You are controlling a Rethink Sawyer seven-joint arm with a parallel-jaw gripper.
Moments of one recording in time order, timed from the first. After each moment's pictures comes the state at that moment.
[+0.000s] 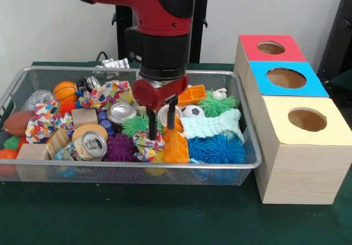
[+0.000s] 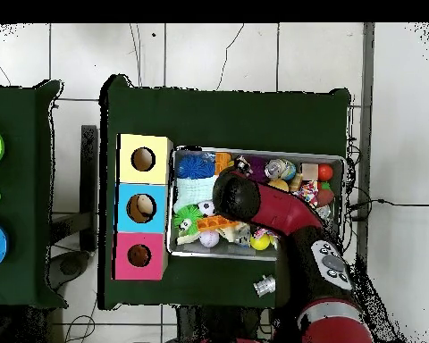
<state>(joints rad) -0.34 -0.52 0.05 1.66 0.04 0.24 0.46</state>
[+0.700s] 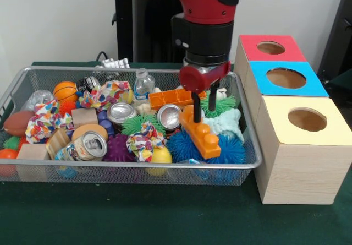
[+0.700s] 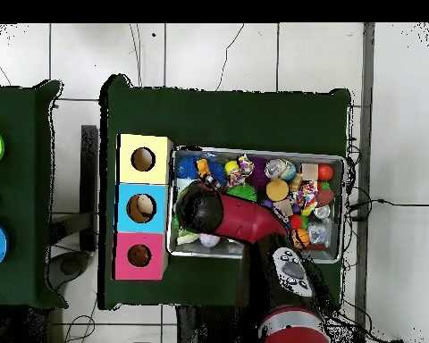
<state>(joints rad) -0.22 -0.58 0.04 1.77 0.09 0.27 0.54</state>
